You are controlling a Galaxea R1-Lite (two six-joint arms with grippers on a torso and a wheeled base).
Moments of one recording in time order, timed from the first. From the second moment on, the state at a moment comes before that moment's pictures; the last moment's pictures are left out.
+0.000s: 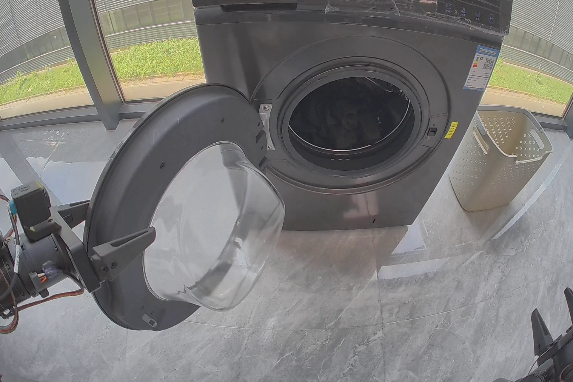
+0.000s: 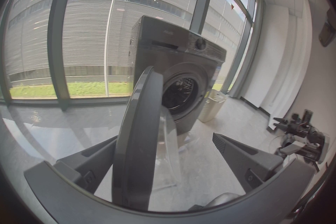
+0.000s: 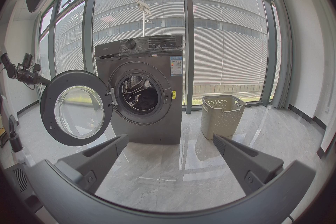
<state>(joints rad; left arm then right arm) -0.36 1.05 -0.44 -0.43 -0.18 -0.04 0.01 0.02 -0.02 -0.01 -0.01 0.01</state>
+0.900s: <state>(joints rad) -0.51 1.10 -0.51 -0.44 -0.01 -0.08 0.01 0.02 -0.02 -0.01 -0.01 0.01</state>
